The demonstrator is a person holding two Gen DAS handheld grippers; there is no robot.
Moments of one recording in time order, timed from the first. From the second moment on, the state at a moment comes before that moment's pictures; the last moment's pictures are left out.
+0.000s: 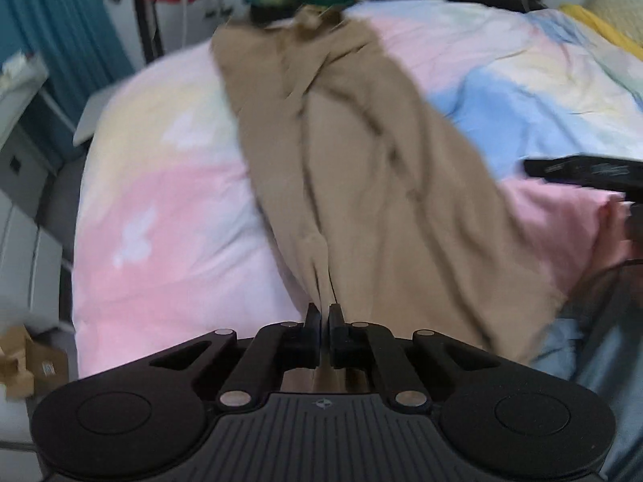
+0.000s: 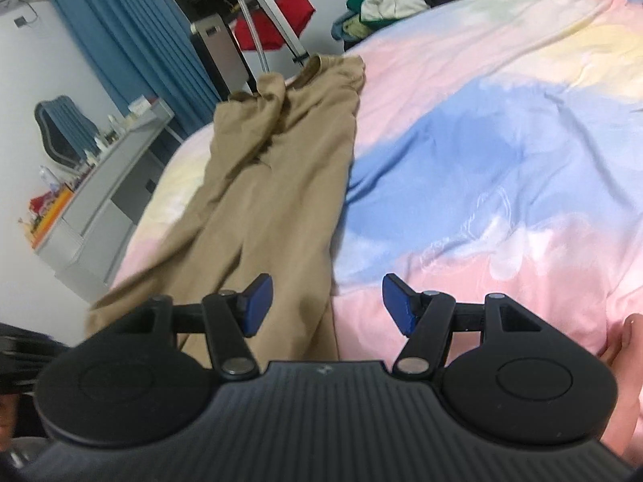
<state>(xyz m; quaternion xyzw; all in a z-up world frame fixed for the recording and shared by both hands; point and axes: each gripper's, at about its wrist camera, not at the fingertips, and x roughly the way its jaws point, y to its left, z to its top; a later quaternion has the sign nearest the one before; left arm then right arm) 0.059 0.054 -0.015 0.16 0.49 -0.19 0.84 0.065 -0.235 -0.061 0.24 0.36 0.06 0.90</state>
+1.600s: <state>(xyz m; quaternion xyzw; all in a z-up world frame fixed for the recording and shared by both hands) 0.042 0.091 -0.029 0.03 0.53 -0.28 0.80 0.035 -0.167 -0.037 0.05 0.49 0.19 0.85</state>
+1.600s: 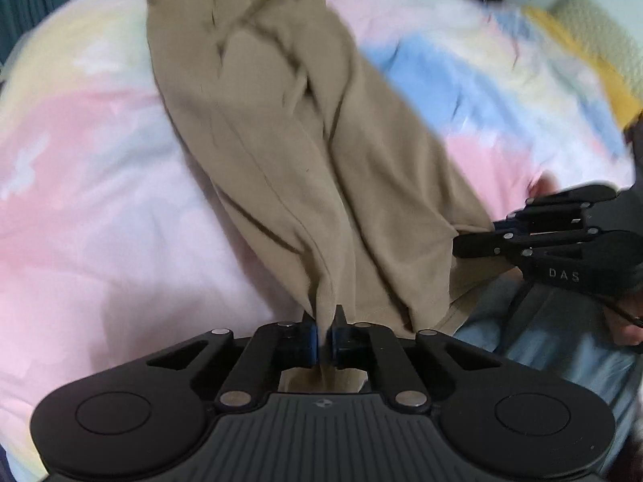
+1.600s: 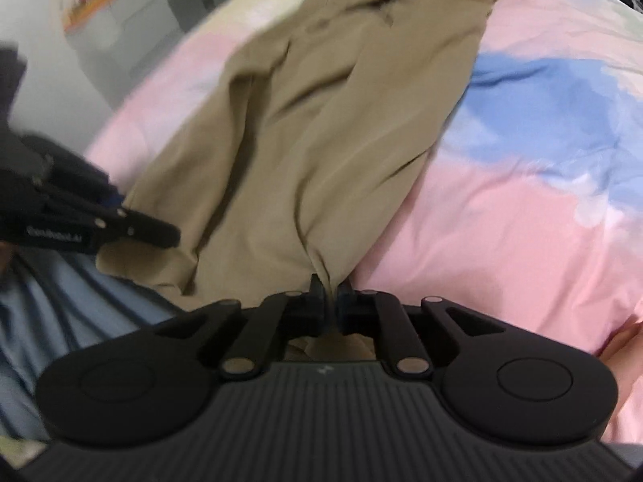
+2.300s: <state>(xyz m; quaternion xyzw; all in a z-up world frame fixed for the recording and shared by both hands) -0.082 0.091 0.062 -0.06 0.42 -0.32 0.84 -0.076 -0.242 0.058 0.13 0.34 0.22 0.91</state>
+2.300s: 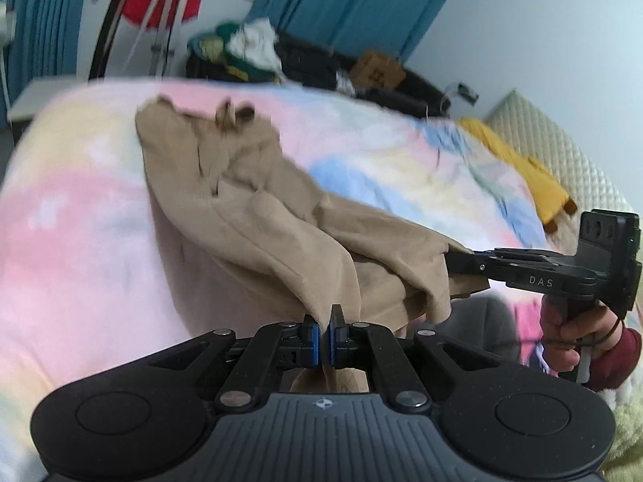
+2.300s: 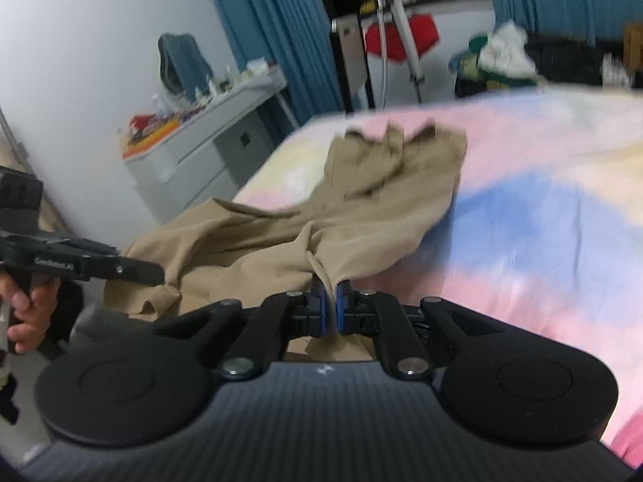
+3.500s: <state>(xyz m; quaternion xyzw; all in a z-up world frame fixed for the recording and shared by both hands) 0.276 0.070 -0.086 -0.07 0.42 -0.21 0.88 0.254 -0.240 -0.075 0.15 0.38 0.10 0.91</state>
